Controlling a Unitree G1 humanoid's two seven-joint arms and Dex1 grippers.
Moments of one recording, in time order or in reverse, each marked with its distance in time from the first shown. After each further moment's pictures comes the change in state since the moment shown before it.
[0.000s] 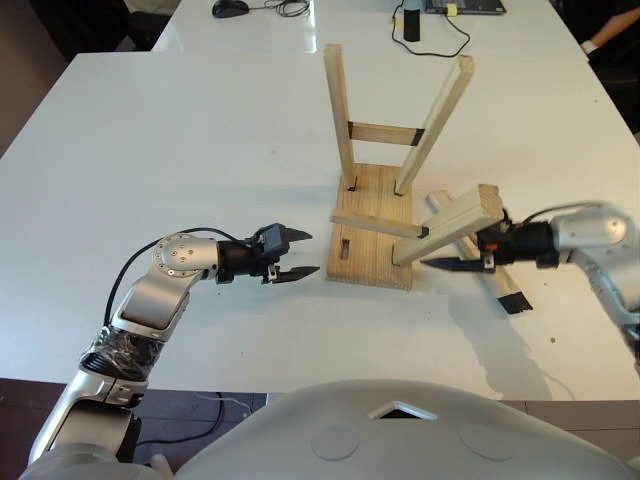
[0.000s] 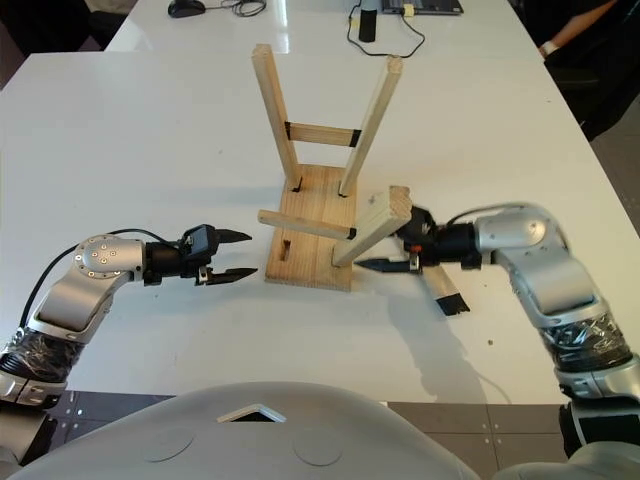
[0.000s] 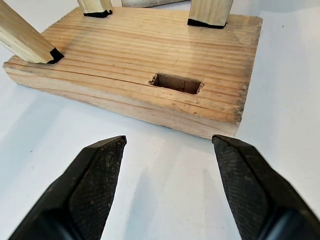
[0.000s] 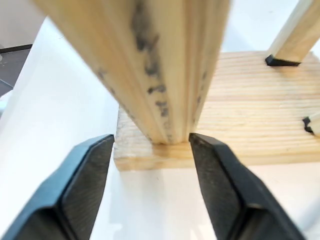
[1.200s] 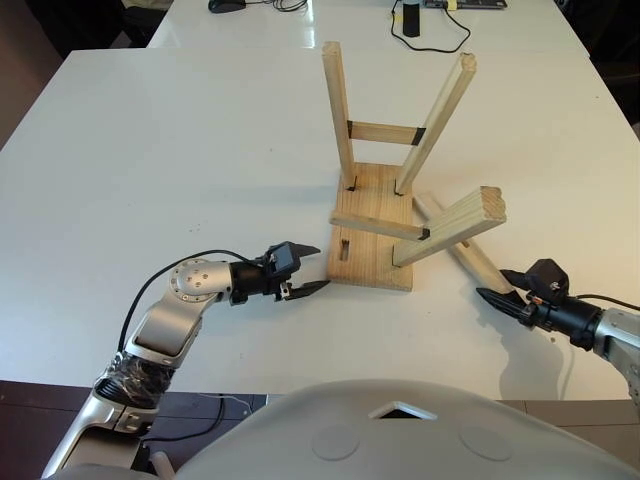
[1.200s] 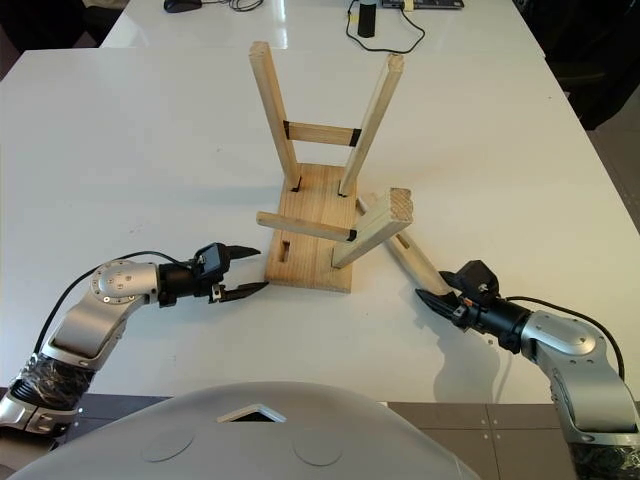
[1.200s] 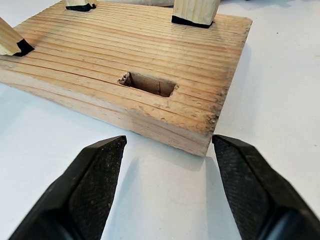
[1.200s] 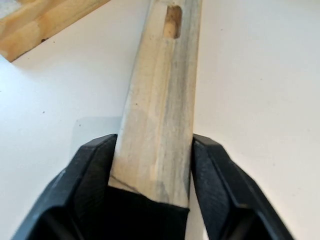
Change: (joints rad) left arm 0.123 -0.059 -0.013 -0.092 0.022 0.025 0.093; right arm 0.580 0.154 -0.398 -0.105 -0.078 0.110 -0.373
